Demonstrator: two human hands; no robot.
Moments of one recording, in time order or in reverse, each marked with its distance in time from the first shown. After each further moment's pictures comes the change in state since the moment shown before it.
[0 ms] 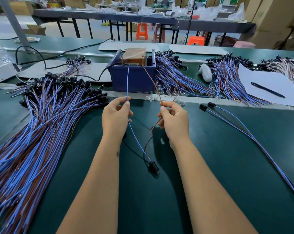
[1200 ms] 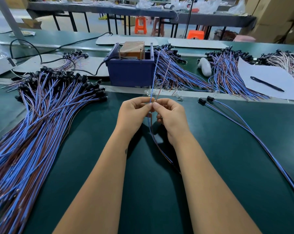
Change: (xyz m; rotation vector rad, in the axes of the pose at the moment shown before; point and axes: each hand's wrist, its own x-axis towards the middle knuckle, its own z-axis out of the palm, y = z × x) left_hand -0.018 0.004 0.029 -0.084 -0.324 0.055; right_hand -0.007 -0.004 0.000 0.107 -0.106 0.059
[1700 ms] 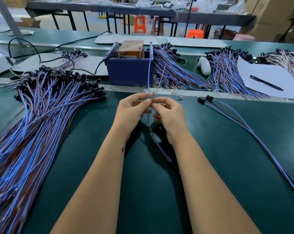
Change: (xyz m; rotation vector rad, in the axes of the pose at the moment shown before) left_hand 0.002 0.002 -0.003 -0.092 -0.015 -0.056; right_hand -0.002 -0.003 0.000 -0.013 -0.022 0.014
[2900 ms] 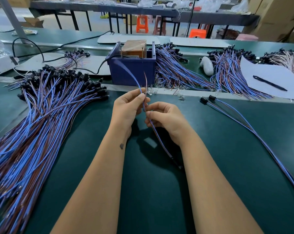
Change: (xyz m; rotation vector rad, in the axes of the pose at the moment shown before) left_hand -0.001 0.007 -0.005 -0.124 0.119 -0.062; right_hand -0.001 0.002 -0.005 -0.039 -0.340 0.051
